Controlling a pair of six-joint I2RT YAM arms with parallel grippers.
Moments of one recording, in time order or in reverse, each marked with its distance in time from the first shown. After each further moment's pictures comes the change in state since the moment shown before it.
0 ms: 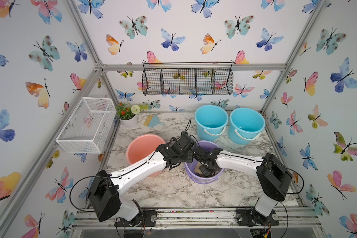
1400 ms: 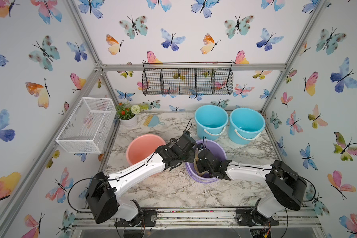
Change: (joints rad) left arm -0.018 -0.027 -0.017 0.072 -0.004 0.022; right arm 0.003 -0.142 -0.316 0.785 0.135 0.085
